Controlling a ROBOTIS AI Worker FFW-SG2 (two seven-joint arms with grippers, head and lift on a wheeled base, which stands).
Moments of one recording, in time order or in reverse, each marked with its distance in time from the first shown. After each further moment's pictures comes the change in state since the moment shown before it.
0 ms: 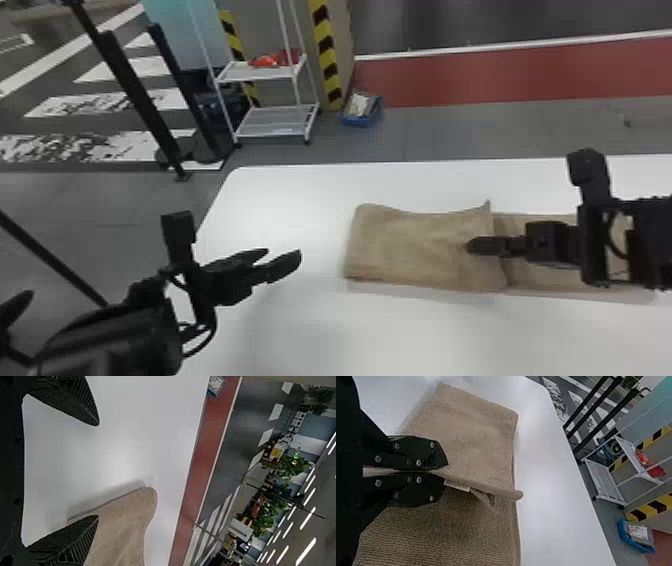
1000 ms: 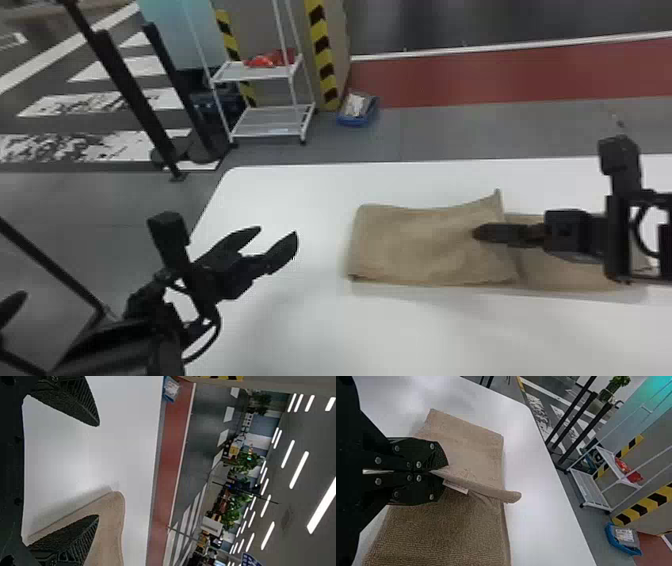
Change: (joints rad) left arm 0.093 0.000 -0.052 0.002 0.155 -0.335 0.156; right arm 0.029 0.000 -0.098 -0.128 -0.072 0.093 0.005
